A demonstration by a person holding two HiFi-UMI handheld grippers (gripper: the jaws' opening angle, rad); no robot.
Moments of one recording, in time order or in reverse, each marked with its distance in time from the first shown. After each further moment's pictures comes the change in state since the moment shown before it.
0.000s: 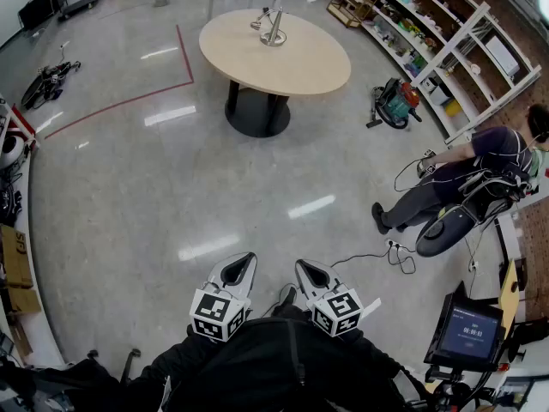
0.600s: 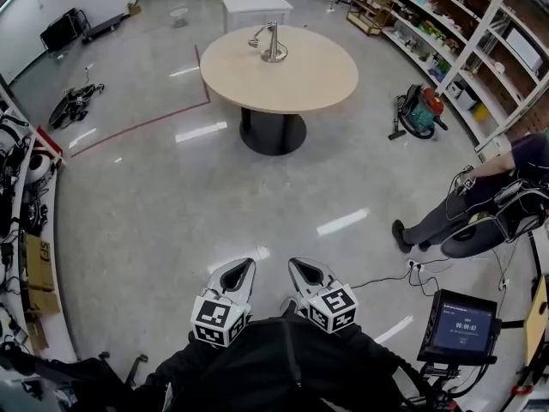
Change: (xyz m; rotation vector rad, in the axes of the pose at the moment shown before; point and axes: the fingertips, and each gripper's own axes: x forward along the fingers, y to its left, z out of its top) left arm 0.107 -0.058 0.021 0.115 0.046 0.125; right arm -0.002 -0.118 0.017 0.044 -0.096 0.151
